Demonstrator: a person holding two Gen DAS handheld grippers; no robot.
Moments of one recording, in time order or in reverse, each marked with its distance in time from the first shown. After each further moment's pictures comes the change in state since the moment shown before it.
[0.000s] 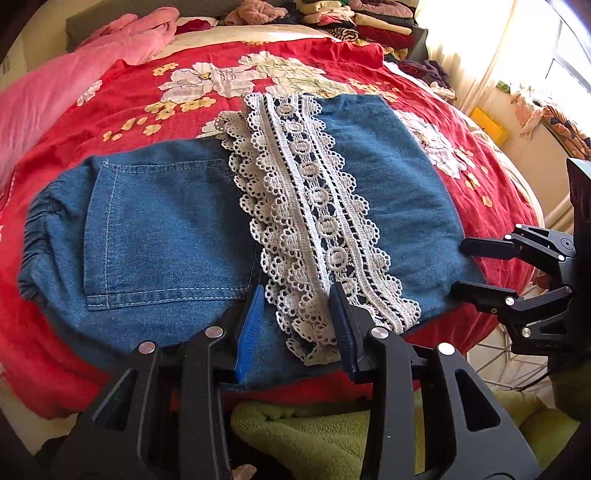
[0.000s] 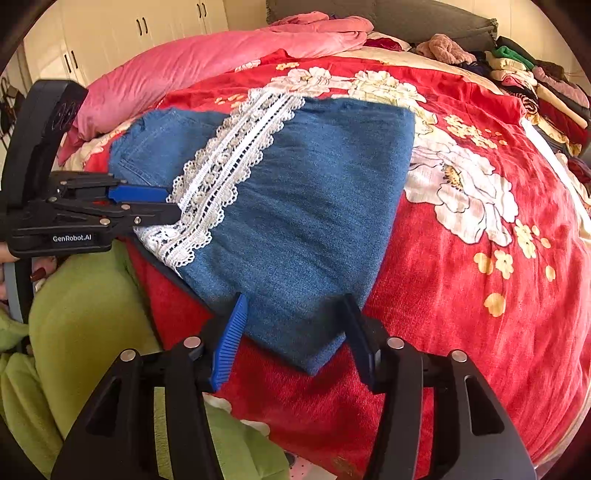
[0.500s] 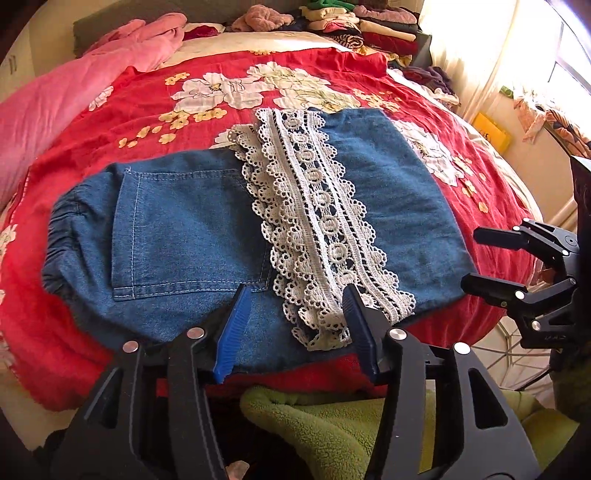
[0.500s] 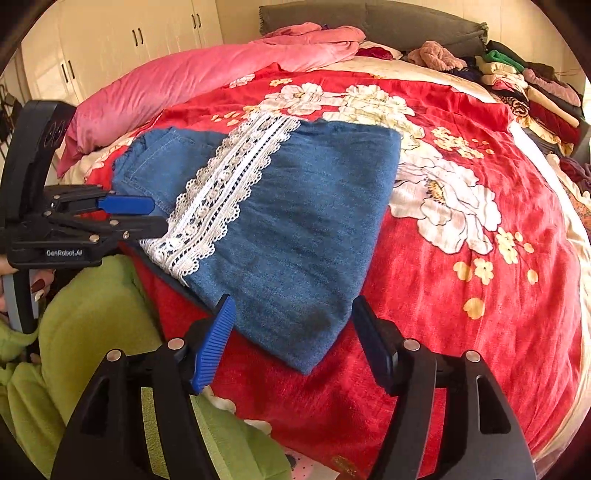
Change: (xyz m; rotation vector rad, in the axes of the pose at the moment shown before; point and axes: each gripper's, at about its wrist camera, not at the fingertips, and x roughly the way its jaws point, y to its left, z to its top) left arm -0.018 -0.001 -0.001 -0.012 -0.024 0.024; right arm -0.020 -0.002 0.005 0.022 -0.048 -0.032
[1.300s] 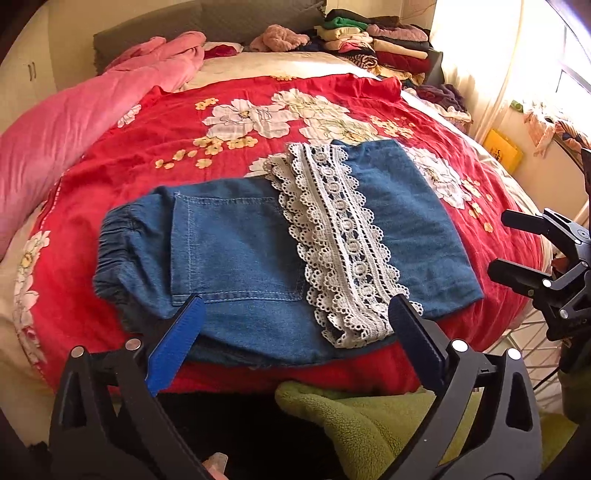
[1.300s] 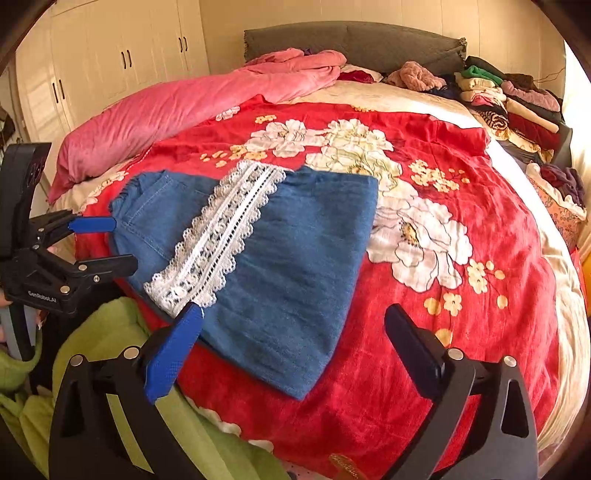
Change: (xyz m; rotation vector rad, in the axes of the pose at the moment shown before) left arm -0.033 0.010 0.001 -0.019 -0.081 0.076; right arm -0.023 0.006 0.023 0.027 -0.091 -0.043
